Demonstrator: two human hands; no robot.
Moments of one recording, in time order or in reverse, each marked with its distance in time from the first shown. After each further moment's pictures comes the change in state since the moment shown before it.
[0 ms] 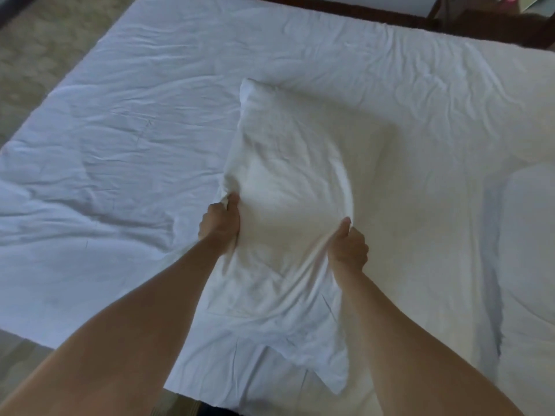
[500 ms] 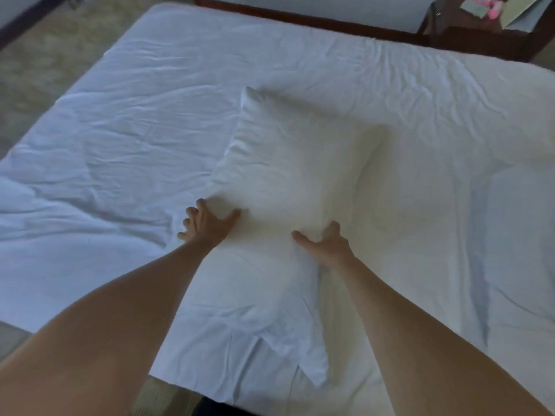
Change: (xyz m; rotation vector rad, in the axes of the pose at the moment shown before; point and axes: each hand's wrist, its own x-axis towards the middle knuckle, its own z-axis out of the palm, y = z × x) left_hand -0.016 -0.020 -0.010 0.206 0.018 0.052; right_hand -0.012 0.009 -0.027 -0.200 -0.474 -0.090
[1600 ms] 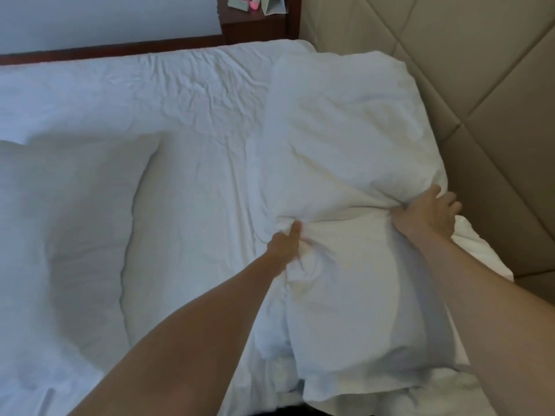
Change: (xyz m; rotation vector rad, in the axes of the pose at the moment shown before) left_hand -0.462 0.338 0.370 -0.184 -0.750 0.259; right_hand -0.102 0.464 -0.479 -0.119 0.923 0.402
